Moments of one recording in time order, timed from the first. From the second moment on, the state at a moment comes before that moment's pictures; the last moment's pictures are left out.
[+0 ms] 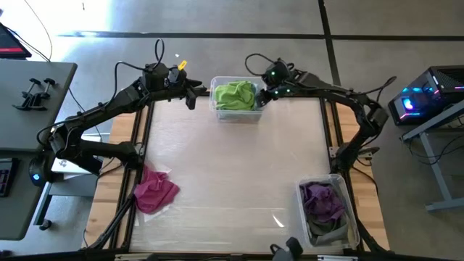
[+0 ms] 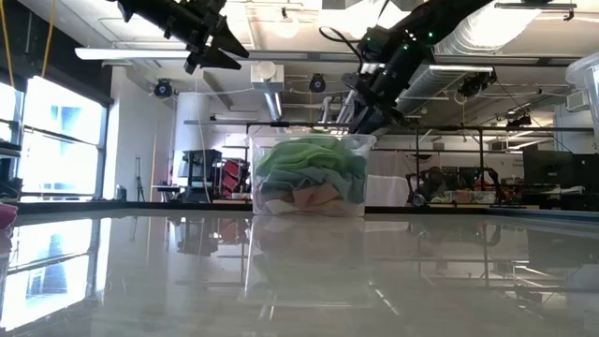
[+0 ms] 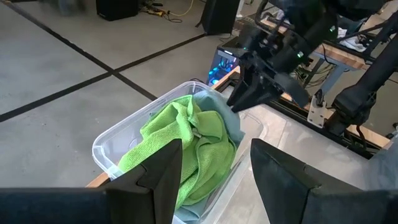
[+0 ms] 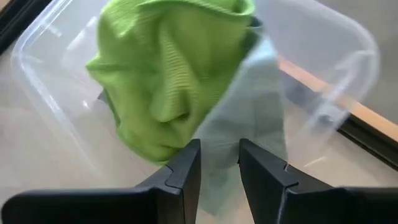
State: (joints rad) left arm 0.65 1.14 1.03 -0.23 0.14 -0.15; right arm -0.65 1.66 1.36 -0.60 -0.11 0.27
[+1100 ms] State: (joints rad) left arm 0.65 1.15 1.03 -0.32 -0.05 -0.27; right arm -0.58 1.62 1.36 -0.53 0.02 0.45
